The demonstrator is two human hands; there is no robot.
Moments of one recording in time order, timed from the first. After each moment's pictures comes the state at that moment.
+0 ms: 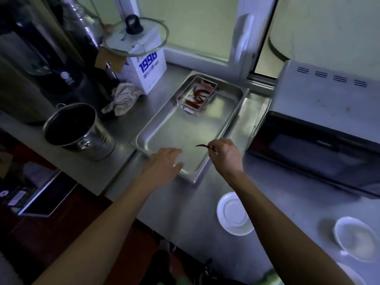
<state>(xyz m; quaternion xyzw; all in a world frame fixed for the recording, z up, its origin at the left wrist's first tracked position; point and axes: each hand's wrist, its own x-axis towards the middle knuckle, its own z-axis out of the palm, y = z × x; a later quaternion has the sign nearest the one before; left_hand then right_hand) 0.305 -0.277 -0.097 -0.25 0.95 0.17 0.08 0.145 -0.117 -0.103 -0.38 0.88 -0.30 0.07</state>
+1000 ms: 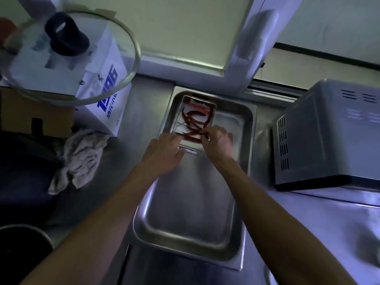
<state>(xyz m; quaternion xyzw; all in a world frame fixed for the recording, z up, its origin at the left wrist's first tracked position) 0.082 -0.529 -0.136 -0.08 0.97 0.20 0.11 -0.018 -0.367 -0.166 -0.19 0.96 -0.22 0.04</state>
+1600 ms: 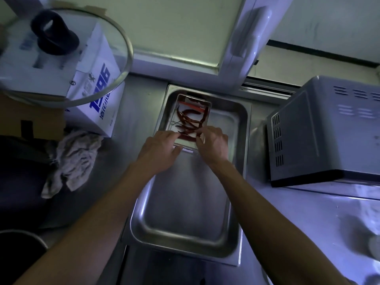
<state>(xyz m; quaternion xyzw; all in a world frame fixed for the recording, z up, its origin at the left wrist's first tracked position) 0.076 -0.534 -0.141 -0.06 0.97 0.21 0.09 -0.009 -0.366 -0.171 -0.18 0.96 -0.21 0.05</state>
